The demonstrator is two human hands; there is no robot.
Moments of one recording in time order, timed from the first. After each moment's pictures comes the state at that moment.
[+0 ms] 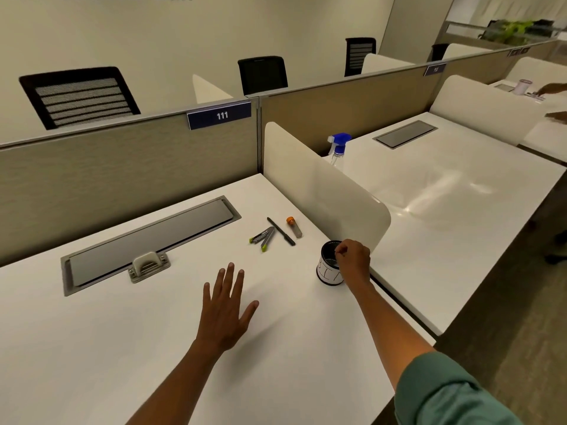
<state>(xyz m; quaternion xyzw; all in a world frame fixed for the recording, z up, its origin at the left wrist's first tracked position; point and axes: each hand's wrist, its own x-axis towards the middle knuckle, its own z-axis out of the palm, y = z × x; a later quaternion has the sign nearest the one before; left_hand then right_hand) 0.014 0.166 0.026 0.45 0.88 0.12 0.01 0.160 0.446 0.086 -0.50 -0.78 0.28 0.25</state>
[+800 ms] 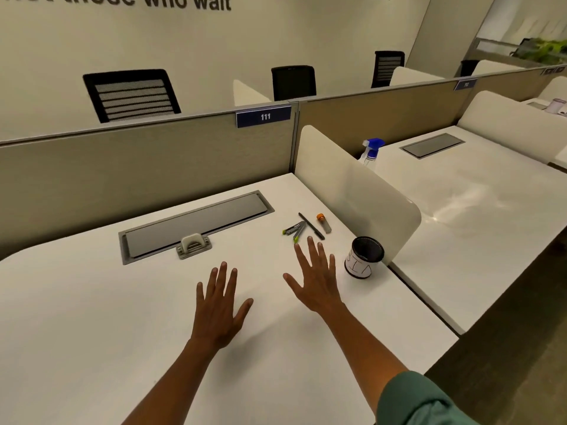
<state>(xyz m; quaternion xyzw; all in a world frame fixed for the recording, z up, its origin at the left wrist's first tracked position) 0.002 0.058 0.037 0.39 0.91 0.13 0.00 0.119 0.288 0.059 -0.26 -0.96 0.08 0.10</state>
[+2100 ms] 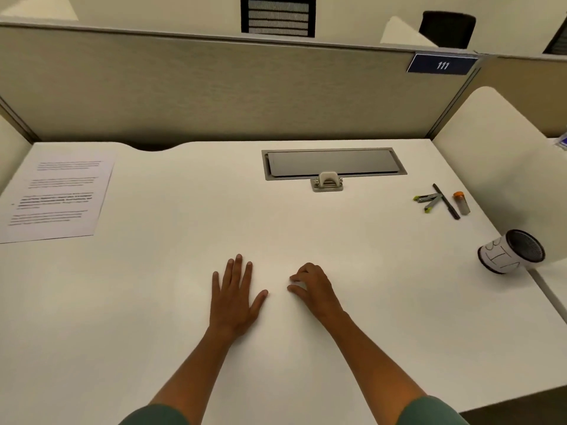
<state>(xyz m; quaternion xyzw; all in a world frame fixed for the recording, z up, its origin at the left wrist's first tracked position) 0.012 -0.223 -0.045 0.21 0.97 0.13 0.06 0.057 -0.008 -0.013 -0.09 -0.94 0.31 -0.02</state>
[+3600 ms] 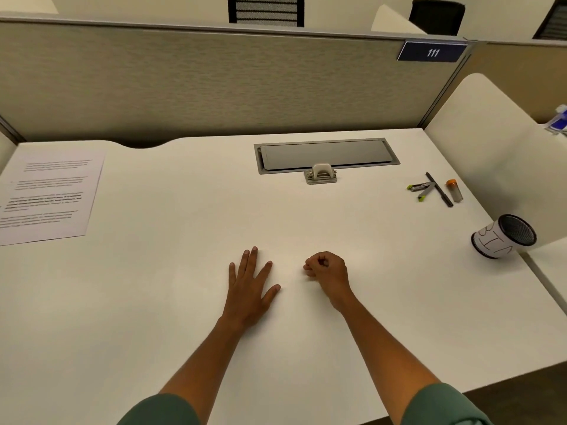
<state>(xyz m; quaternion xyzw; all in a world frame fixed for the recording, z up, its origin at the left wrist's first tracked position) 0.013 -0.195 -0.043 0.28 0.93 0.21 0.05 0.059 0.010 0.009 -0.35 -0.70 0.62 0.05</state>
